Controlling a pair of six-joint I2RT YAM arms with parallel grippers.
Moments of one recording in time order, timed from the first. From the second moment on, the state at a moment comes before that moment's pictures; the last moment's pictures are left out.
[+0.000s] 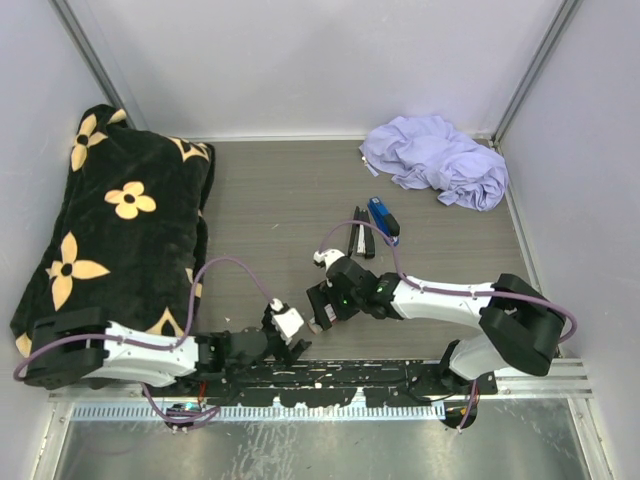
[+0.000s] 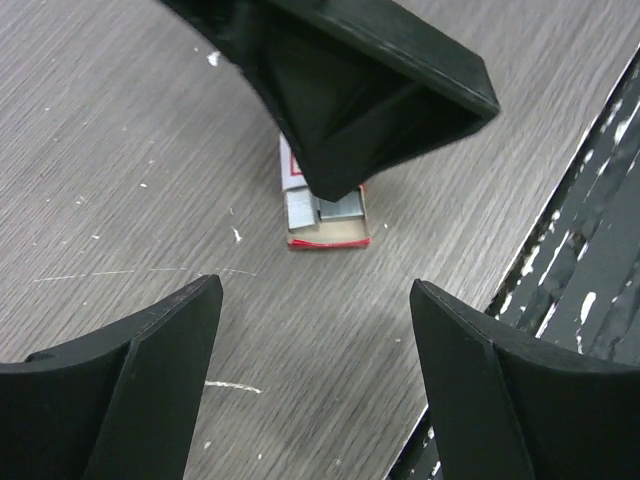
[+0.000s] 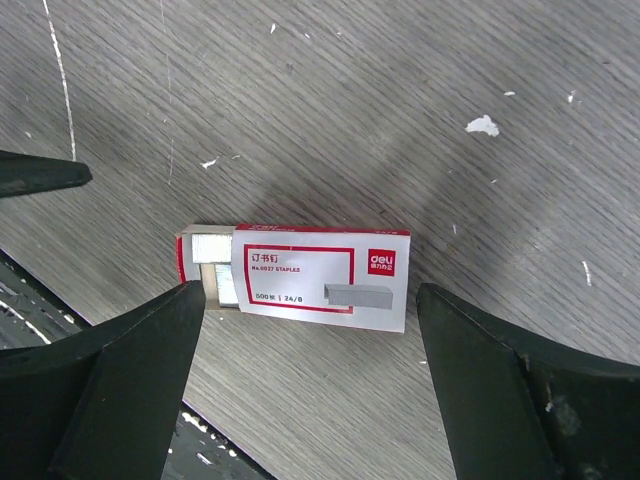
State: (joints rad) left arm -1.37 1.02 0.12 0.51 -0.40 -0.14; right arm 0.98 1.41 0.68 -0.18 -0.01 0.41
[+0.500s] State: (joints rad) left arm -1.45 1.46 0.17 0.90 -0.52 -0.01; right arm 1.00 1.44 0.68 -0.18 0.04 0.40
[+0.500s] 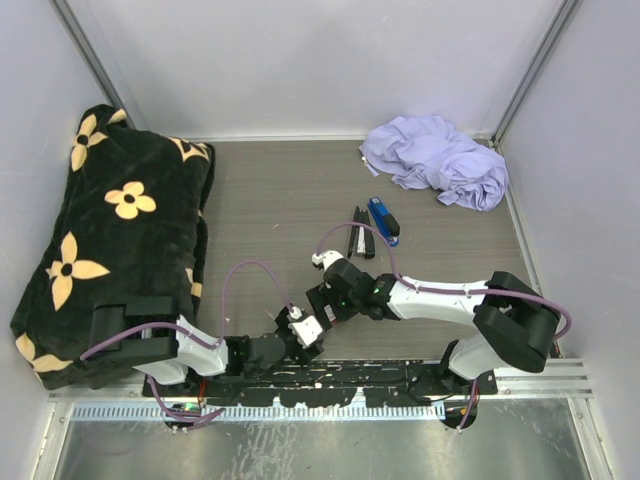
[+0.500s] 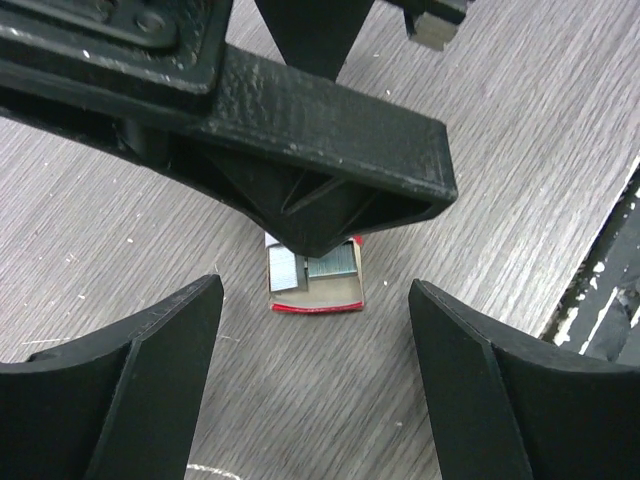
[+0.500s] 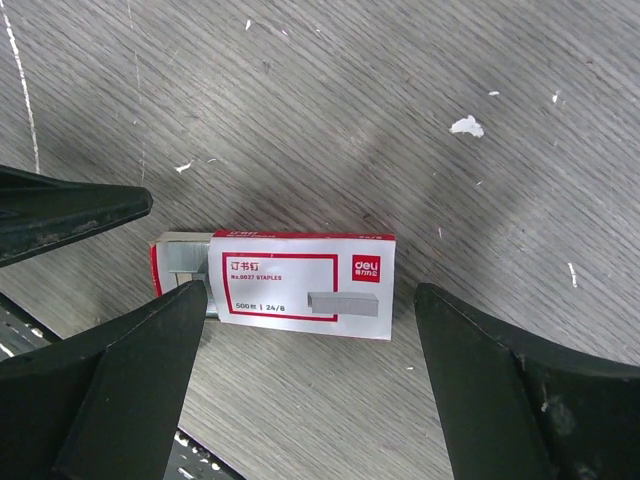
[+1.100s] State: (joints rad) left arm -1.45 1.51 0.18 0.94 -0.56 -0.07; right arm 1.01 1.46 0.69 -0.18 0.06 0.40
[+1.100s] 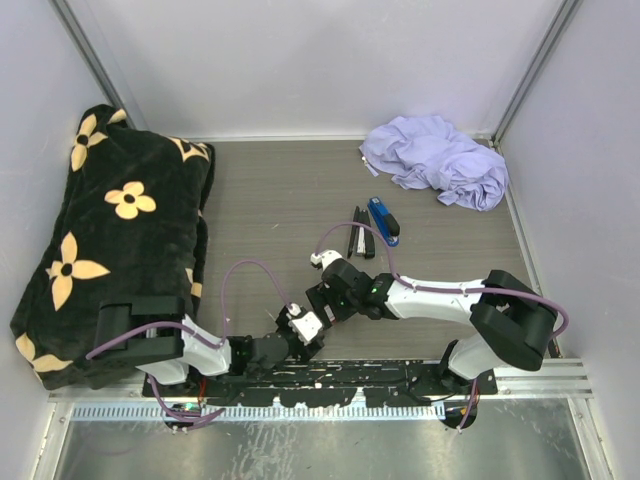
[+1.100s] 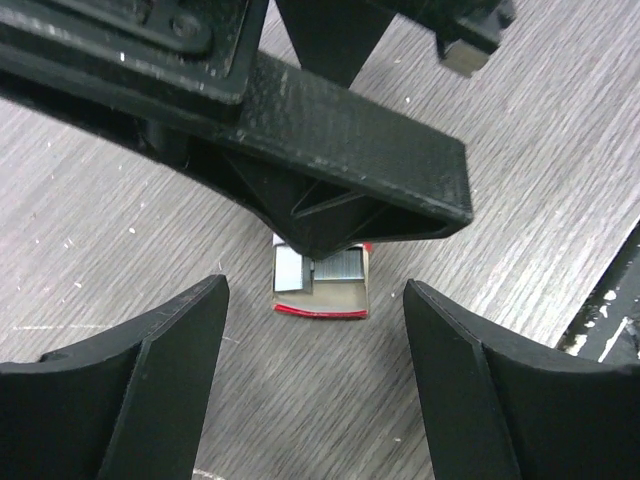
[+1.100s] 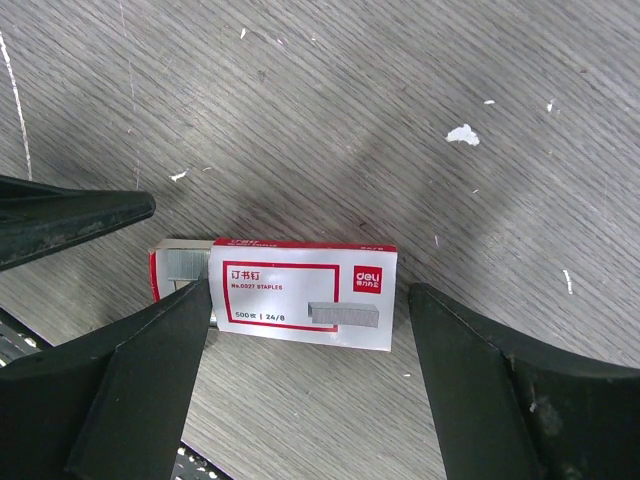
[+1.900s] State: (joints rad) left arm -1.45 1.64 0.19 1.09 -0.61 -0.14; right arm 1.01 1.47 0.69 -0.17 0.06 0.39
